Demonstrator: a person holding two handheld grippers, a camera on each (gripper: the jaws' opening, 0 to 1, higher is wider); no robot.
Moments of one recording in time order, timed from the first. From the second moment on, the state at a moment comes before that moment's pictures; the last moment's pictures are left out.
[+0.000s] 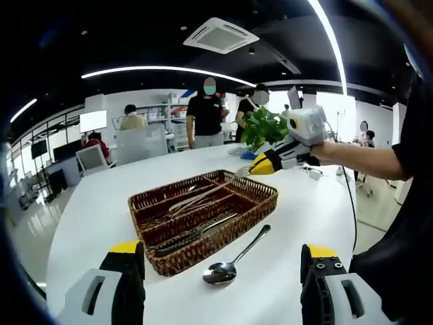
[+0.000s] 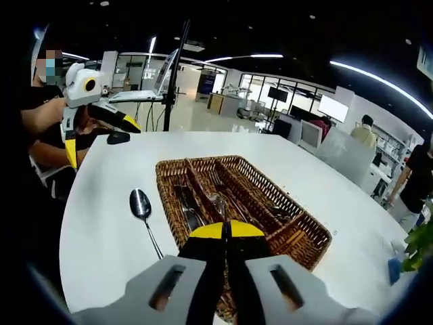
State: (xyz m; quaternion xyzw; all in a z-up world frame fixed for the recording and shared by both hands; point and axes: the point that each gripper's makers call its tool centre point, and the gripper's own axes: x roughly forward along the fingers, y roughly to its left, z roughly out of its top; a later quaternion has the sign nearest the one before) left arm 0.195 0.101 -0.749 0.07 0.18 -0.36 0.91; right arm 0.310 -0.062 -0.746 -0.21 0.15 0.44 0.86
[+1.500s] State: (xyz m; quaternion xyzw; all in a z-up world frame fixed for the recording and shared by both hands) left arm 0.200 0.111 -0.760 0.06 0.20 -0.35 0.91; right arm 0.370 -0.027 -0.792 -0.16 0.25 0.45 0.84
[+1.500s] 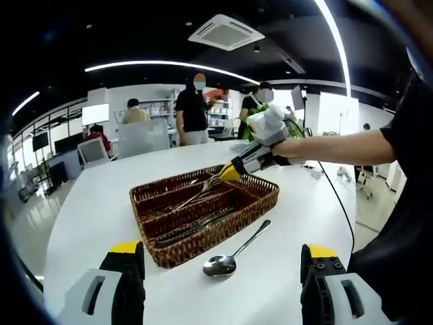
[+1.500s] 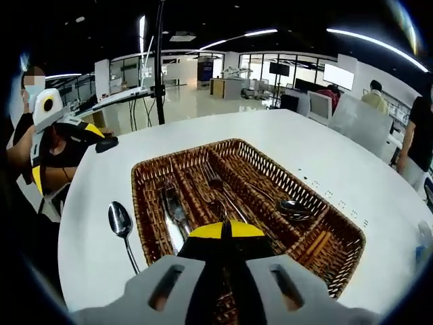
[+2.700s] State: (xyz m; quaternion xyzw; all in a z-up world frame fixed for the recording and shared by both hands) left arm 0.193 0.109 -0.765 0.07 0.21 -0.36 0.91; right arm 0.375 -0.050 -0.813 -0.16 0.29 0.41 0.85
